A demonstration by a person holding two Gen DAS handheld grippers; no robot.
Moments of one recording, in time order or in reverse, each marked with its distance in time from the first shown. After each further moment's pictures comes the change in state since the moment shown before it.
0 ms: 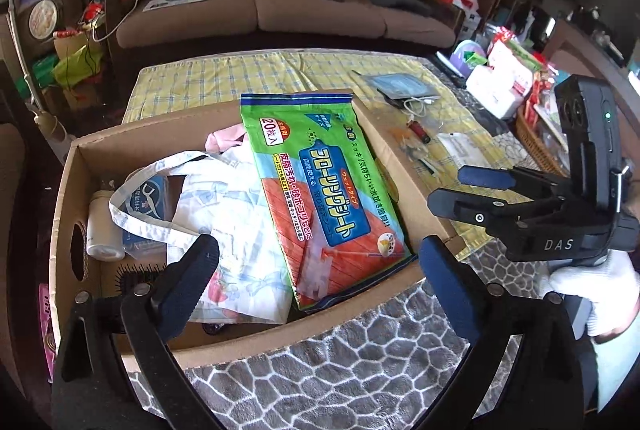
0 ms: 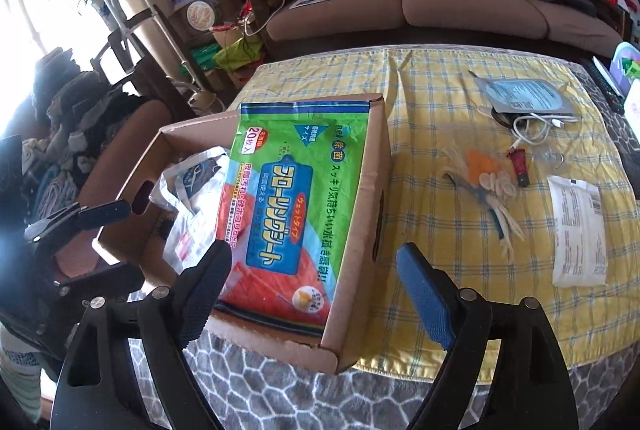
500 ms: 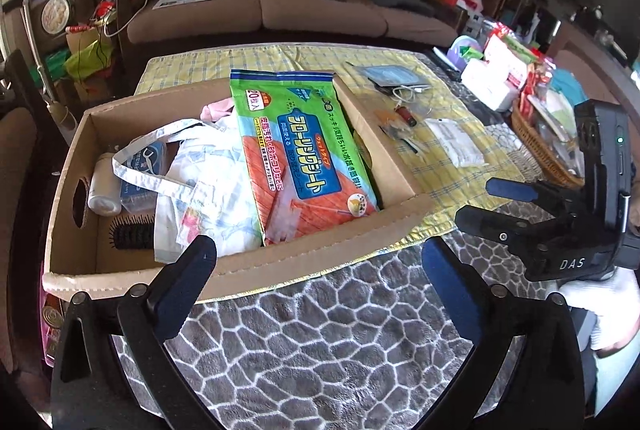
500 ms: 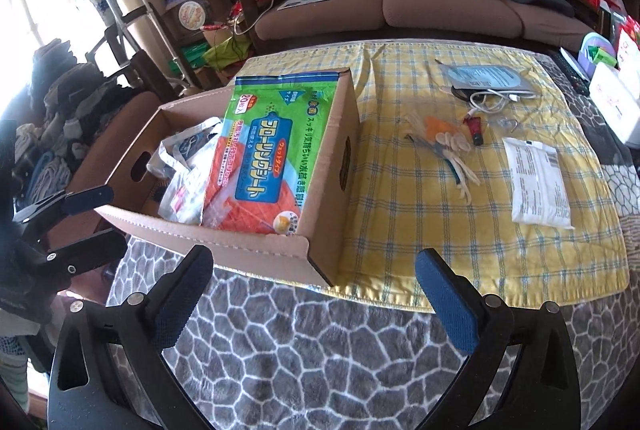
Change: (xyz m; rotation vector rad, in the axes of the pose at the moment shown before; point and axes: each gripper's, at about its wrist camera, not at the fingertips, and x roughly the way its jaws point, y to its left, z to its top) left arm -0.020 -0.036 -0.042 -0.021 -0.013 0.034; right arm -0.043 -0.011 -0.059 0.017 -0.009 -0.060
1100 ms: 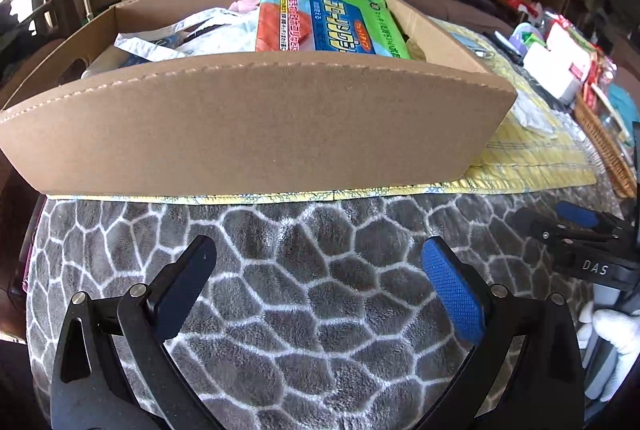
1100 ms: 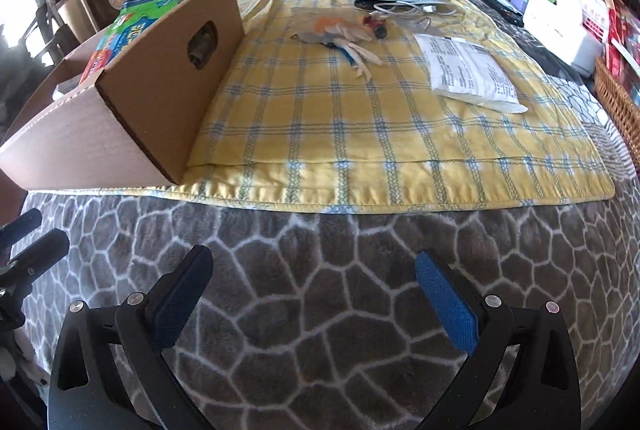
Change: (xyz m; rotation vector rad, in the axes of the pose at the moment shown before) left arm 0.096 -0.019 -0.088 -0.156 0.003 0.177; right arm 0.051 -0.076 -0.087 0.074 0.035 -0.266
